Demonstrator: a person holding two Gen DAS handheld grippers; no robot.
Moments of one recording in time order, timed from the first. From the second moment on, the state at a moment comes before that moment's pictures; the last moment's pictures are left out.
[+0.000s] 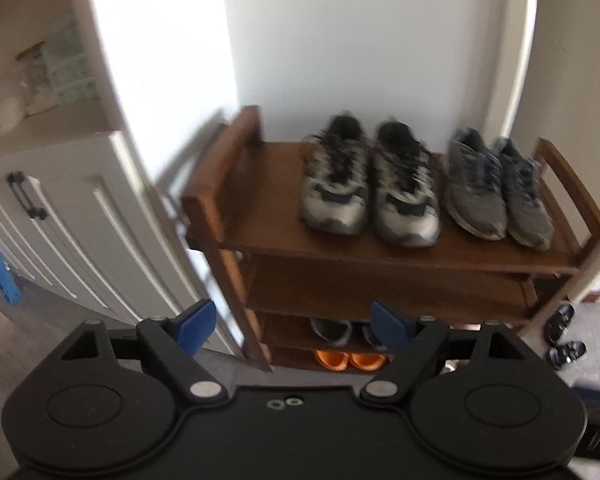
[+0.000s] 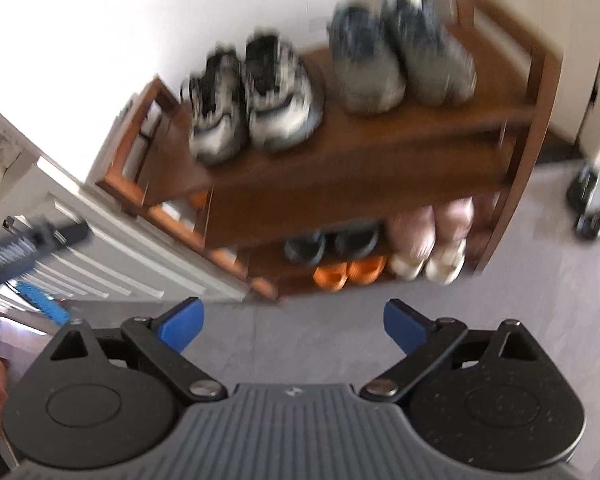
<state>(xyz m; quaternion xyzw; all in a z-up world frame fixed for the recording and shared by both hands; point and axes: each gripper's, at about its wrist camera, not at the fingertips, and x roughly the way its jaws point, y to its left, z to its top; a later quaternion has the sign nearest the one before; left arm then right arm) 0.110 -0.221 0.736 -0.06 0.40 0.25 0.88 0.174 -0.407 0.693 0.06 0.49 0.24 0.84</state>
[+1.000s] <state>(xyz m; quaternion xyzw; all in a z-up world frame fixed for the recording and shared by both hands) 0.115 -0.285 0.723 -0.05 0.42 0.24 0.88 0.183 -0.451 0.685 0.06 0.50 0.25 0.82</state>
